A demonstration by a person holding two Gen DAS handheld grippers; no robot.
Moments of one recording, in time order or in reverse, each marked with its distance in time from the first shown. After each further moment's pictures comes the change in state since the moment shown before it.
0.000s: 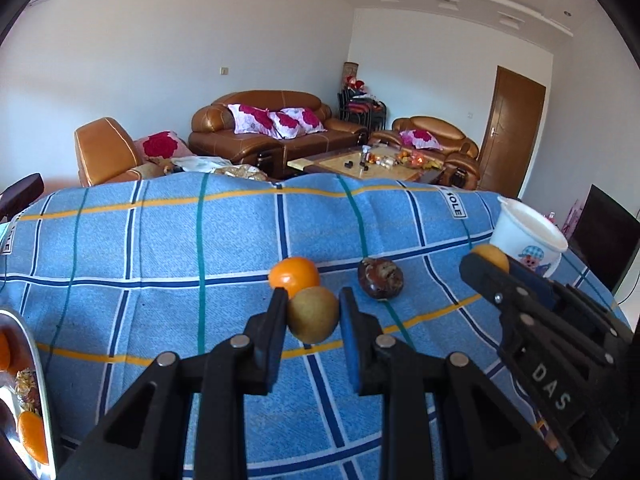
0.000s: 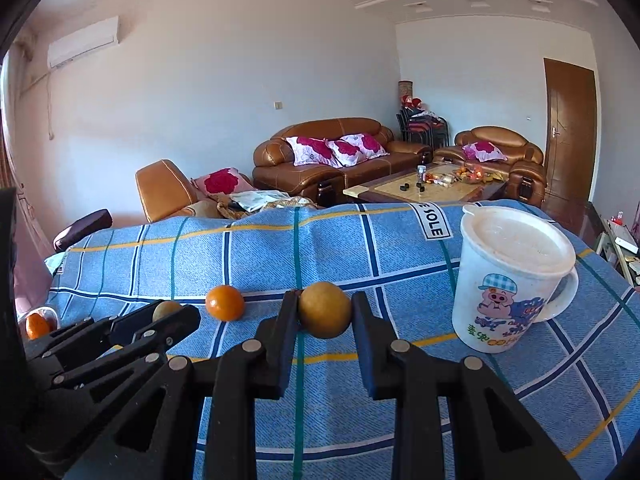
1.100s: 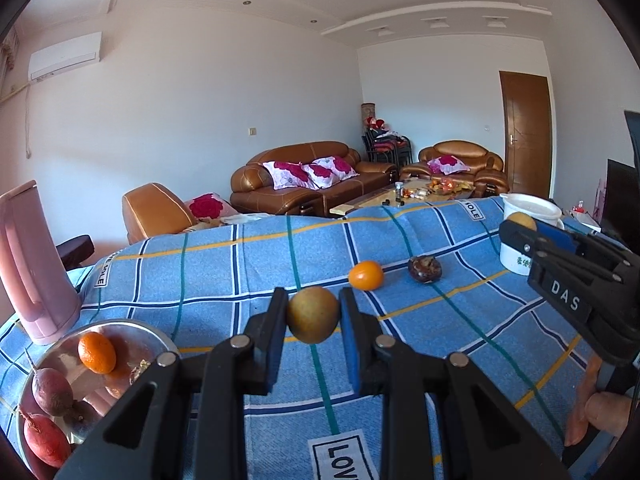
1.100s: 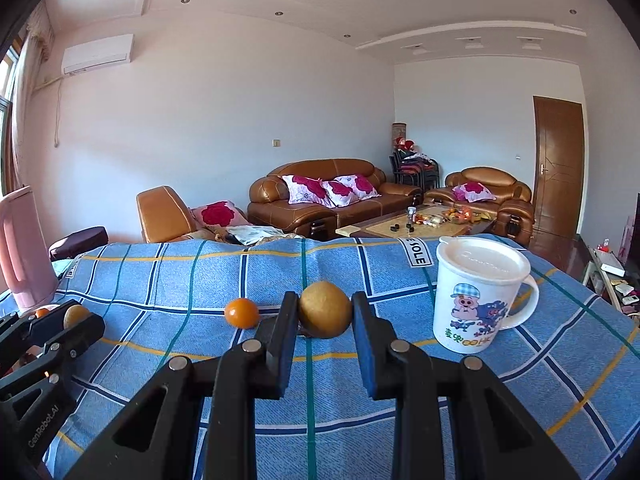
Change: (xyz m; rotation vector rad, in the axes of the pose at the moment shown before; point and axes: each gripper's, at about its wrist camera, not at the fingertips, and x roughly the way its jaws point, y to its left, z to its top) left arm -0.087 0.019 -0.034 0.137 -0.192 0.180; right arm -0.055 0.024 -0.020 -0.045 -0.144 -0.074
